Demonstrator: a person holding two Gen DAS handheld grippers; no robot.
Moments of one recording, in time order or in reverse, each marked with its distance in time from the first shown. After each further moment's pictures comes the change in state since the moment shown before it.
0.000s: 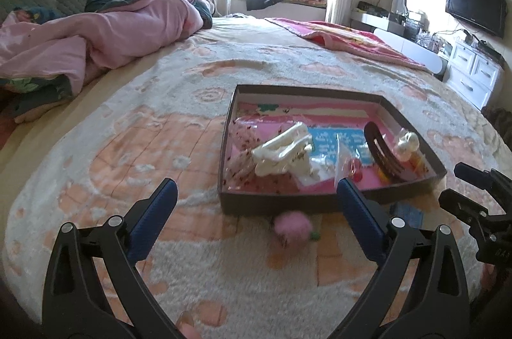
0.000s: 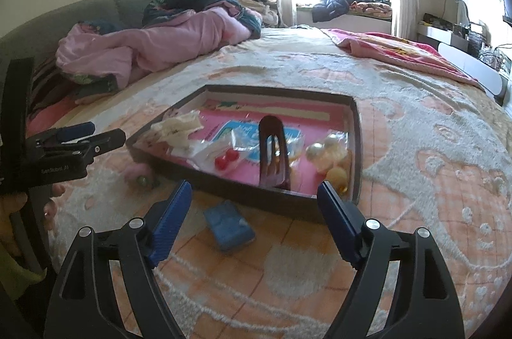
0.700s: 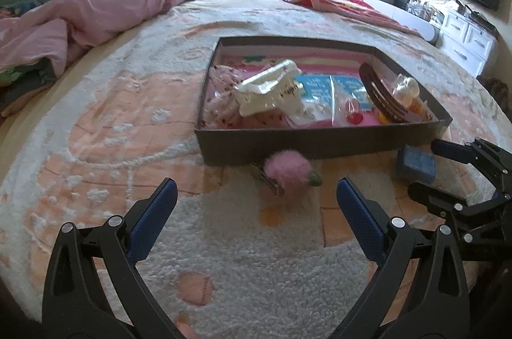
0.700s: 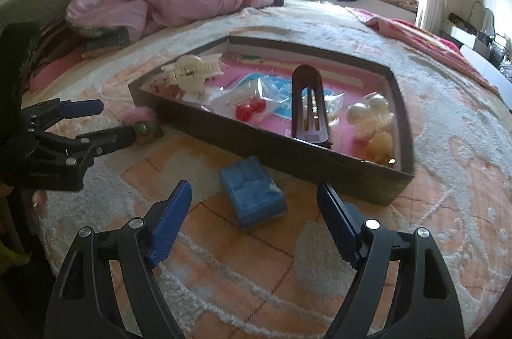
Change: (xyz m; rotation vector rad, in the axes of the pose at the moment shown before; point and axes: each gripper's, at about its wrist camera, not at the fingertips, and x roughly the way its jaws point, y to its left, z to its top) left arm 0.027 -0.010 -0.034 0.061 0.130 -0.043; right arm 0.046 0.021 -0.021 -0.102 0.147 0.038
